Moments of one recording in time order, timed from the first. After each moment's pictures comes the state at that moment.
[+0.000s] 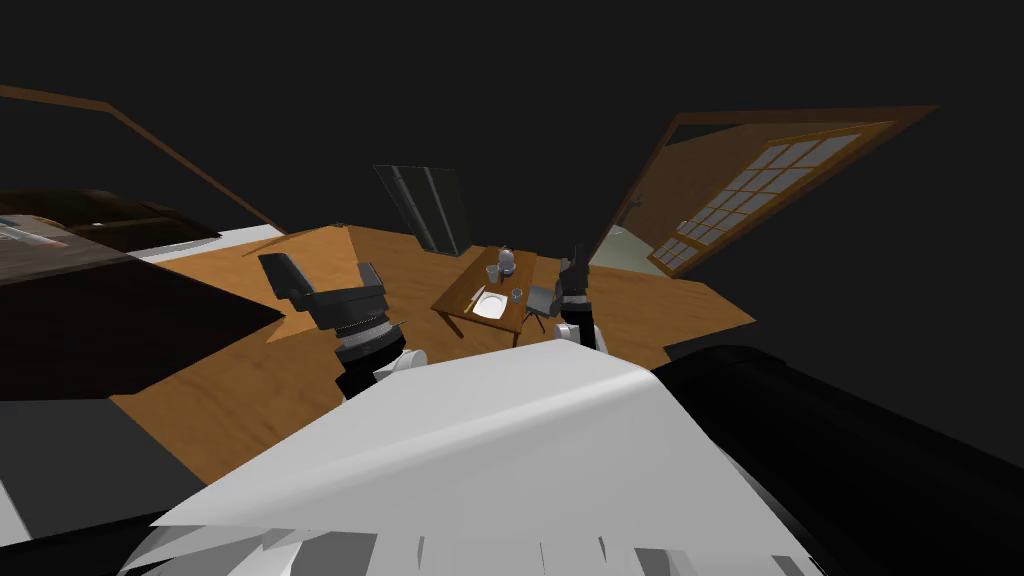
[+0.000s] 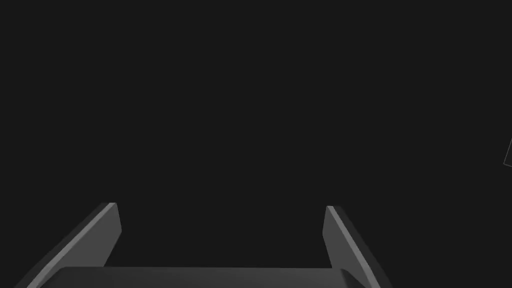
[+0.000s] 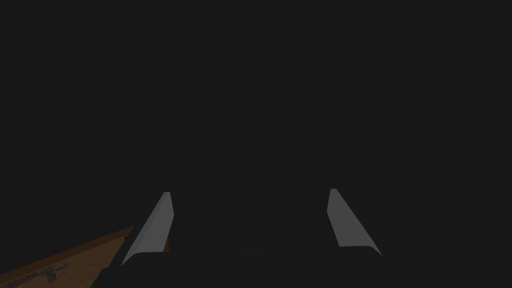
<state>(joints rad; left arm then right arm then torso) 0.47 -0.01 0.01 -2.31 0.08 -0.61 -0.04 0.45 0.00 -0.02 -2.27 0.06 -0.41 0.04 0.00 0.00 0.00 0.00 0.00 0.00</state>
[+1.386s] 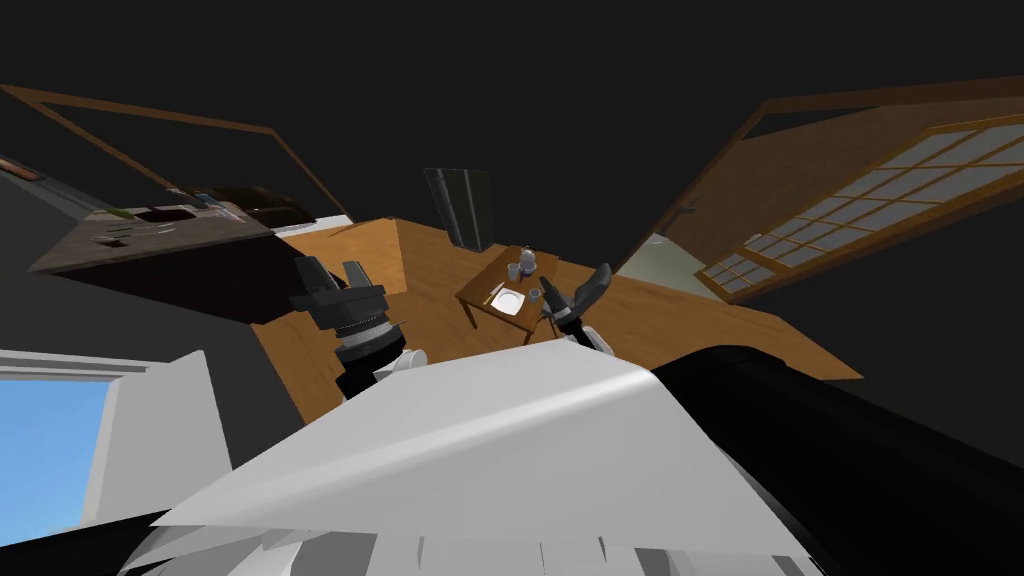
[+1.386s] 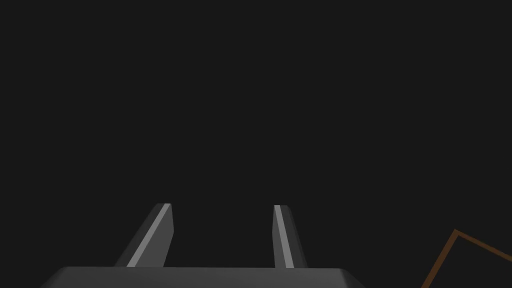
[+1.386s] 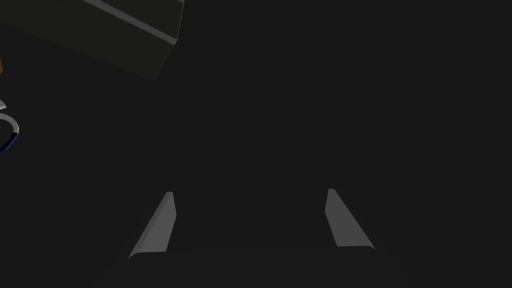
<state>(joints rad) 0.47 -0.01 0.01 -2.31 0.08 -0.61 -0.04 0.45 -0.41 0.12 -2.00 0.11 -0.49 0.03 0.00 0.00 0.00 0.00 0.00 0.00</state>
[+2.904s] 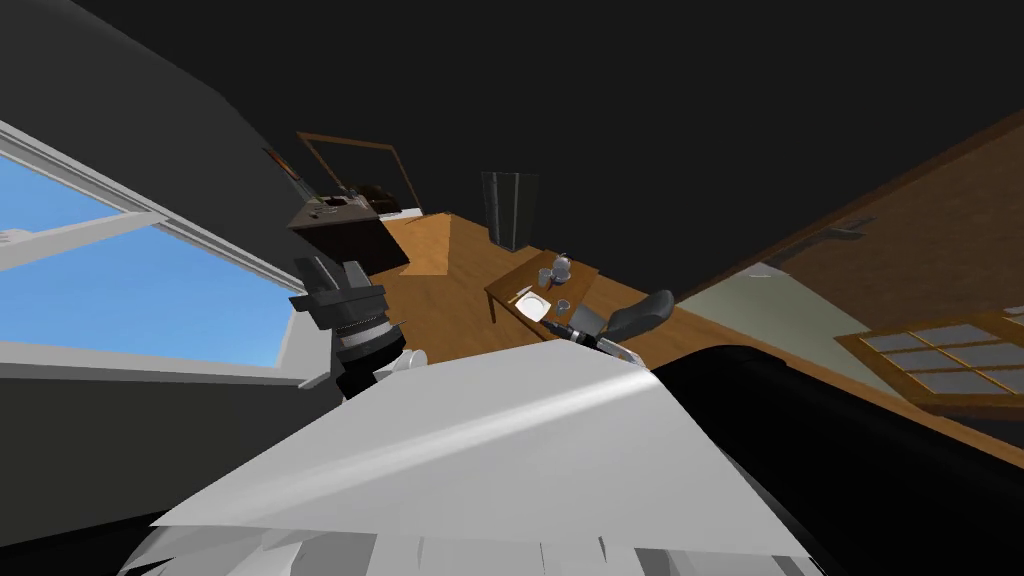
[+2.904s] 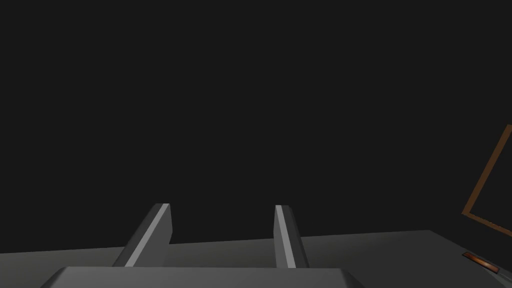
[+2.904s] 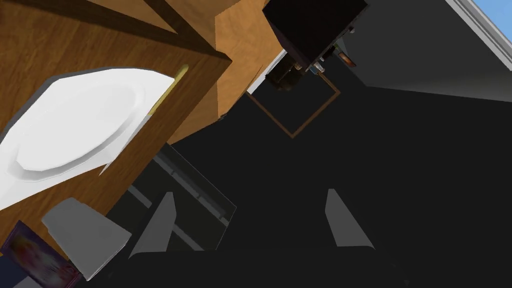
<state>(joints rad) 0.47 -0.01 0.01 -2.31 0.08 -0.61 -0.04 0.45 -0.88 0.38 -1.59 0.20 -0.58 0.01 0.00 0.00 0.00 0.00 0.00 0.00</state>
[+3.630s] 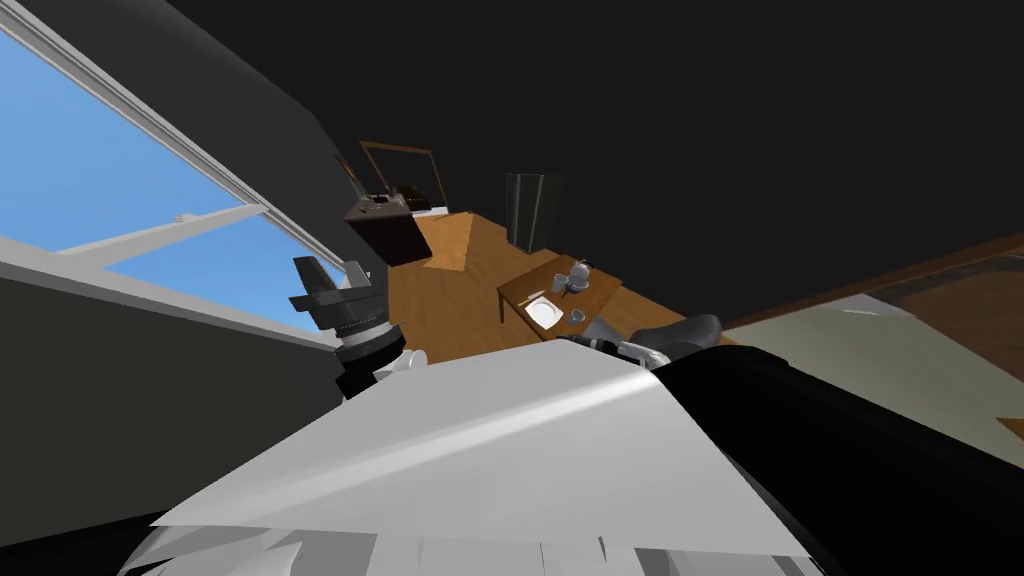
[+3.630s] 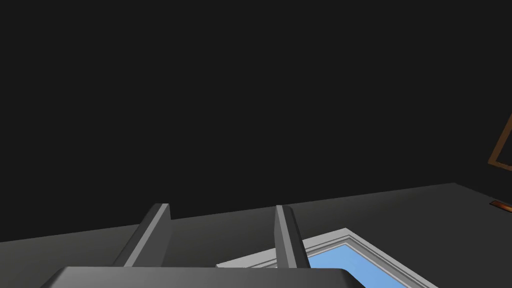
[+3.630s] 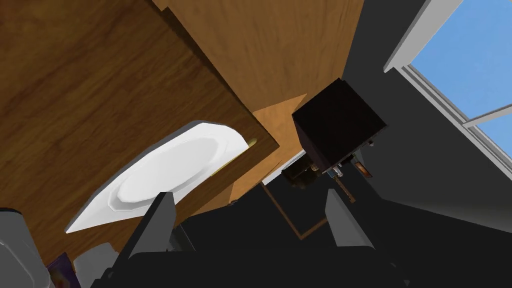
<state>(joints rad) 0.47 -0.01 0.01 -2.31 0.08 -0.61 -0.04 0.42 -1.09 0.51 -1.36 0.24 -0.62 -0.01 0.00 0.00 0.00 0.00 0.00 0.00</state>
